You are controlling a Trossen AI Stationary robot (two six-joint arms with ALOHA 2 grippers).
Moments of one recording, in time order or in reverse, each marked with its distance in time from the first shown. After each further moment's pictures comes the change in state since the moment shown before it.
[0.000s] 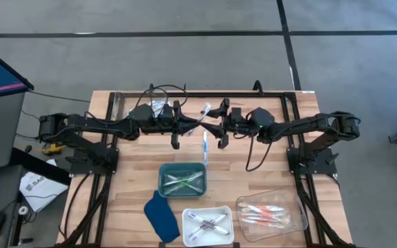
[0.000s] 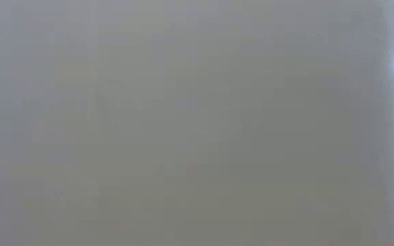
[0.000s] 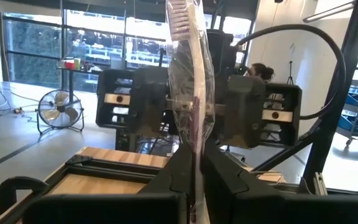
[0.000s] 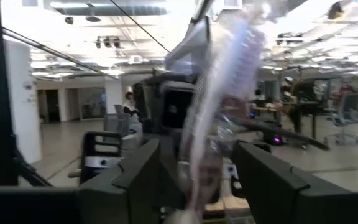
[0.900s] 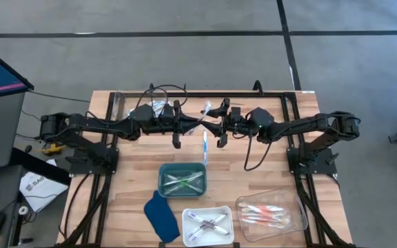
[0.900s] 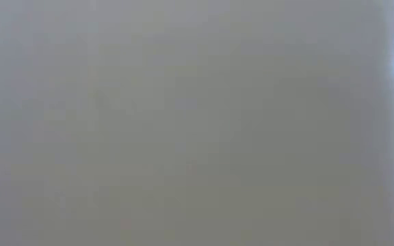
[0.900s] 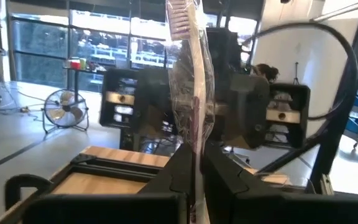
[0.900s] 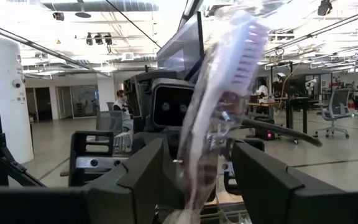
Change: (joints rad) left arm -0.008 0.021 0.001 0.018 -0.019 -0.002; right arm 0.000 0.000 0.000 -0.015 0.025 0.002
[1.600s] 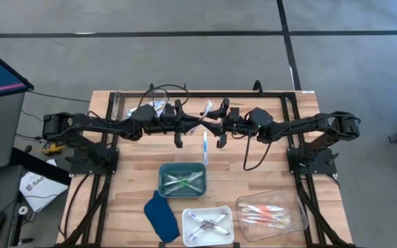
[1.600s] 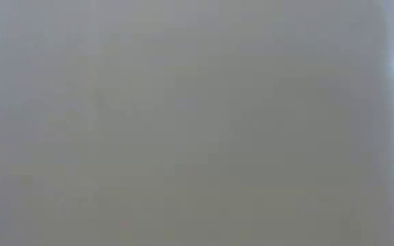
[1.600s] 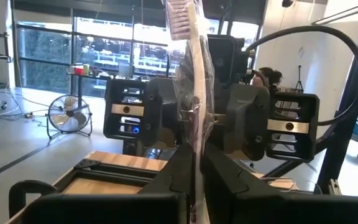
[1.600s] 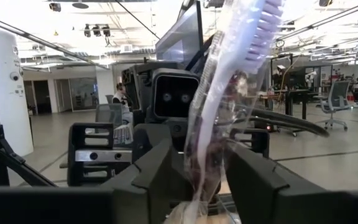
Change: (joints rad) left arm 0.014 0.029 0.005 0.049 -0.007 0.008; right arm -0.001 0.000 0.000 -0.035 -0.001 0.000
